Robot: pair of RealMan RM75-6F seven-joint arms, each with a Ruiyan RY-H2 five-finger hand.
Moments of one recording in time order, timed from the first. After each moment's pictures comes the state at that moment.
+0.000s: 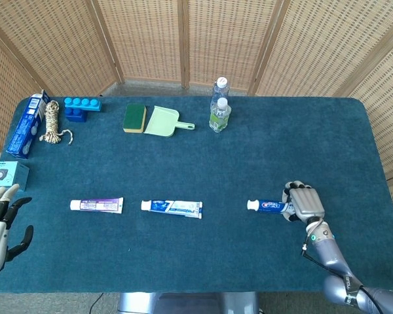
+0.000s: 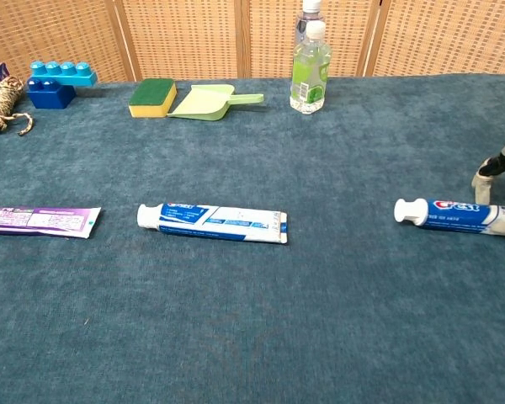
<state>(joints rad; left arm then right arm) 0.02 -1.05 -0.02 -1.99 1.56 1.60 0.27 0.52 -1.41 0.12 -1.47 -0.95 0.92 -0.41</state>
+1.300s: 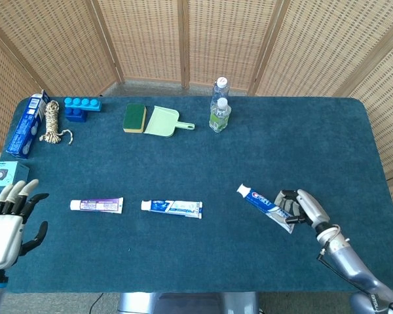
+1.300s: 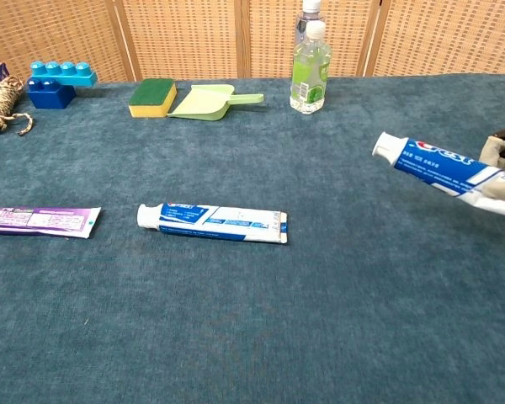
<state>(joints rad) -0.05 -1.04 -0.04 -2.04 1.57 1.51 0.31 0.42 -1.23 0.11 -1.53 -1.45 0.91 0.71</state>
